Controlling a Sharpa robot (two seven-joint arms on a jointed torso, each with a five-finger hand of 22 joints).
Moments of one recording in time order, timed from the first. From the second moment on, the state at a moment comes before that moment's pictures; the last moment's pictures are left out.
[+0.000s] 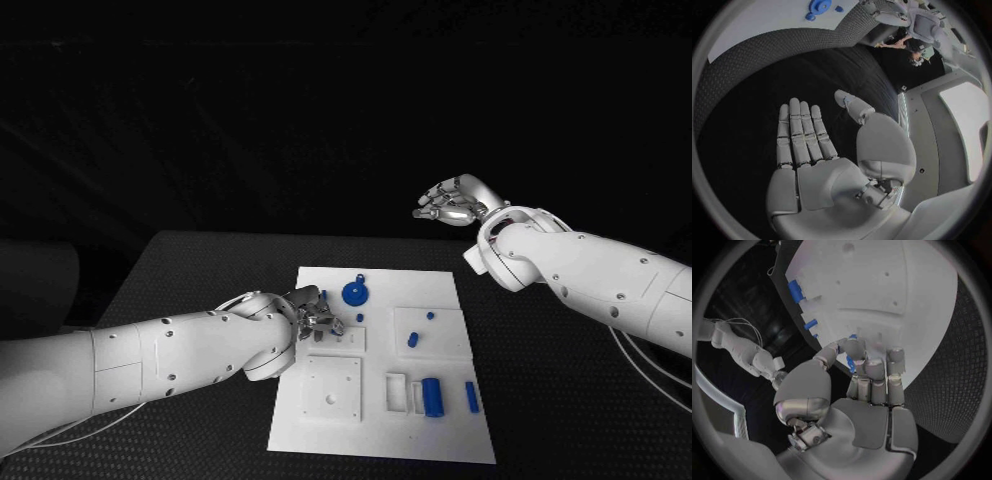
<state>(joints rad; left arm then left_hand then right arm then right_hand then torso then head) 1.17 -0.62 -0.24 1.41 -1.01 -0.35 -0.43 0.89 0.02 0.54 -0.28 0.56 1.02 0.09 0.46 0.67 1.43 -0.10 0.82 0.62 1.17 -0.16 1.51 0.52 0.03 0.95 -0.14 1.03 1.31 1.23 -0.63 0.00 1.14 -0.93 -0.47 0.05 0.98 -0.21 0.64 -0.23 0.33 0.87 0.19 0.28 0.46 0.95 0.16 0.38 0.07 0.93 0.12 0.40 0.47 0.25 0.66 0.24 0.35 1.08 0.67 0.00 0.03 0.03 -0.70</state>
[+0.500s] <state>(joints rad) 1.16 -0.62 -0.24 1.40 -1.03 -0.35 -0.43 0.89 0.02 0.54 -0.28 0.57 1.02 0.09 0.46 0.67 1.43 -0.10 0.83 0.62 1.16 -0.16 1.51 0.52 0.03 0.95 -0.14 1.03 1.31 1.23 -0.63 0.00 1.14 -0.93 -0.47 0.05 0.98 -0.21 0.63 -0.22 0.34 0.87 0.19 0.28 0.45 0.96 0.16 0.37 0.07 0.93 0.12 0.39 0.47 0.25 0.66 0.24 0.35 1.08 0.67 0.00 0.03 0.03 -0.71</state>
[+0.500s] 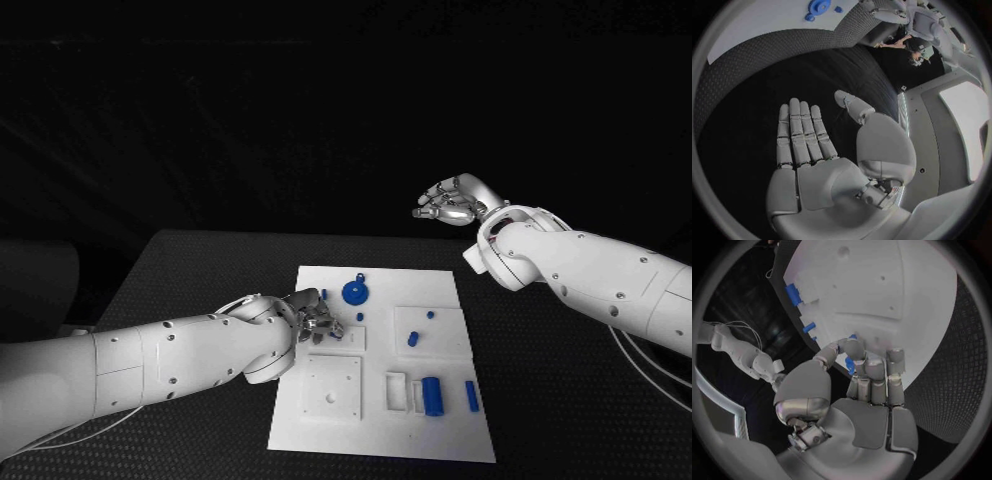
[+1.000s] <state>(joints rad) 1.15 -0.62 -0.24 1.39 -1.04 -0.35 -0.43 0.88 0.01 0.54 -0.28 0.57 1.02 0.09 0.46 0.68 1.43 -0.10 0.83 0.62 1.16 -0.16 1.51 0.52 0.03 0.95 -0.14 1.03 1.31 1.23 -0.63 0.00 1.14 -0.93 -0.46 0.05 0.98 -0.21 0.63 -0.22 0.34 0.87 0.19 0.28 0.45 0.96 0.16 0.37 0.07 0.94 0.13 0.39 0.47 0.25 0.66 0.24 0.34 1.08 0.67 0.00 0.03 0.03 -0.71</state>
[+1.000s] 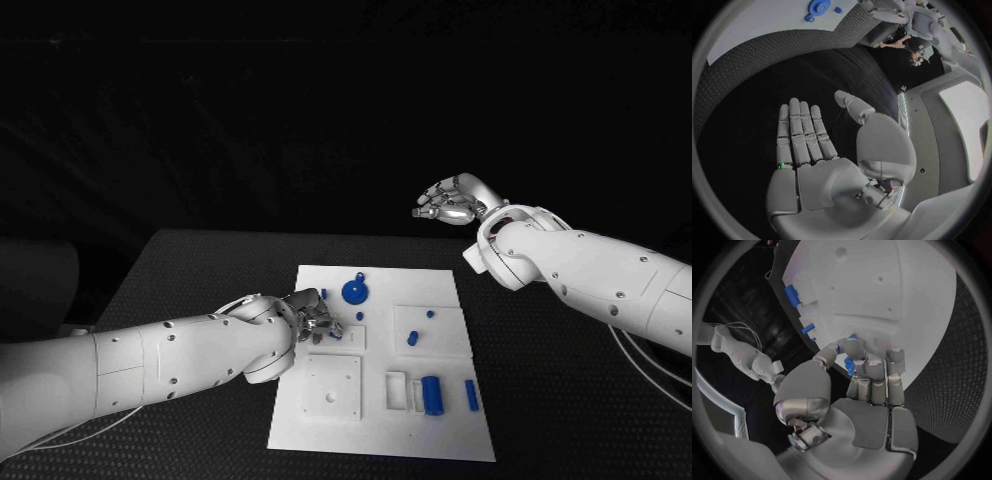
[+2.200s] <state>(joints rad) 1.16 -0.60 -0.24 1.39 -1.08 -0.29 -0.43 0.87 0.01 0.56 -0.28 0.57 1.02 0.09 0.50 0.69 1.43 -0.11 0.89 0.65 1.17 -0.16 1.55 0.54 0.03 0.95 -0.14 1.05 1.31 1.23 -0.63 0.00 1.14 -0.93 -0.45 0.04 0.98 -0.21 0.63 -0.22 0.37 0.87 0.19 0.29 0.45 0.97 0.16 0.35 0.07 0.94 0.13 0.38 0.46 0.25 0.65 0.24 0.34 1.08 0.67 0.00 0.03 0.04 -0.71</state>
